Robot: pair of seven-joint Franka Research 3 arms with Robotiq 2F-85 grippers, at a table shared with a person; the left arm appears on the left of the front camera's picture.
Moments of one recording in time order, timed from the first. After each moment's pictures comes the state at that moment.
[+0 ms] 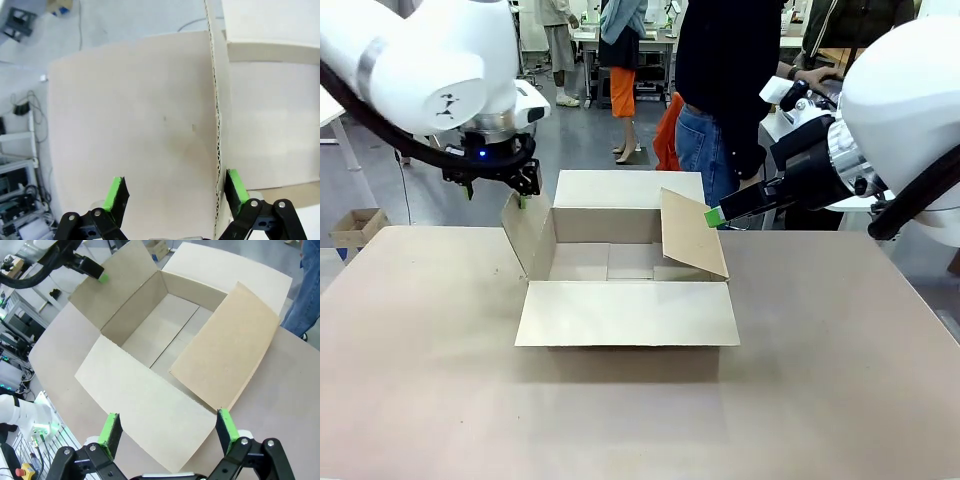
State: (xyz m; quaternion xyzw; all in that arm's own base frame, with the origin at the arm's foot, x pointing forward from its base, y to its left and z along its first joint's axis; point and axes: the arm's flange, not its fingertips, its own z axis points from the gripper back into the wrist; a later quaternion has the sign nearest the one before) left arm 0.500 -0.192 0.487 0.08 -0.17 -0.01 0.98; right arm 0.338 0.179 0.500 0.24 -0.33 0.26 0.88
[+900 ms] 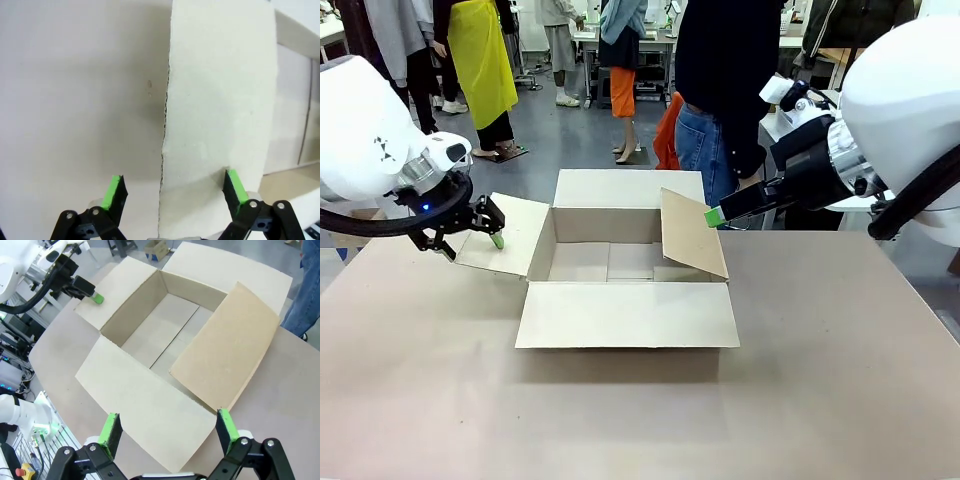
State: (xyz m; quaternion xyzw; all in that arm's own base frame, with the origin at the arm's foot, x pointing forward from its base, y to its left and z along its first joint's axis) left arm 0.488 -0.092 0.406 -0.12 -0.11 0.06 0.98; right arm 0.338 0.179 0.500 0.24 -0.33 0.26 0.88
